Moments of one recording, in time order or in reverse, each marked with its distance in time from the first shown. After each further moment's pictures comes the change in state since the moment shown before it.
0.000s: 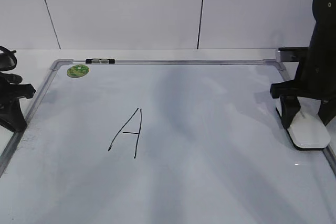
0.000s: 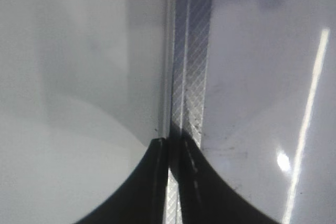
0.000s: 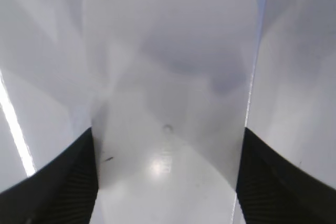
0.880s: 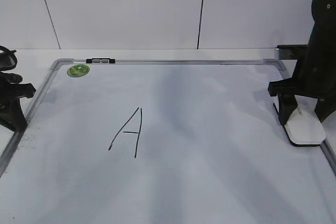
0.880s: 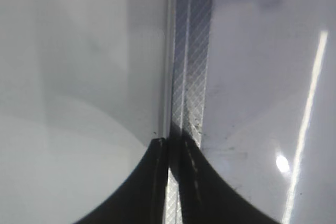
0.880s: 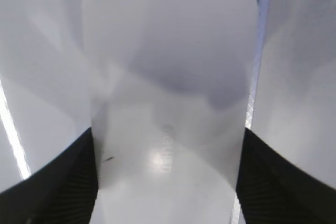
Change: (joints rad) left arm 0.000 0.000 0.000 -0.005 -0.006 0.000; right arm 0.000 0.006 0.000 -0.006 -0.062 0.002
